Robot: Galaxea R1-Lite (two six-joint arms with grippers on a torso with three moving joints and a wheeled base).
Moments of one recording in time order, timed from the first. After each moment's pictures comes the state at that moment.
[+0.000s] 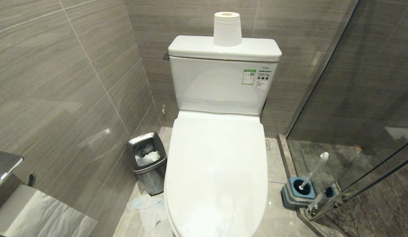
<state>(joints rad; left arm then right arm) 0.00 0.00 0.00 0.00 0.00 0.00 0.01 0.00 0.00 0.00 -0.02 0.00</state>
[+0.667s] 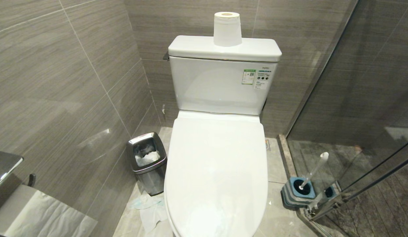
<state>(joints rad) 0.00 0.00 -0.21 0.06 -0.18 0.13 0.01 0.00 0.00 0.00 -0.02 0.00</state>
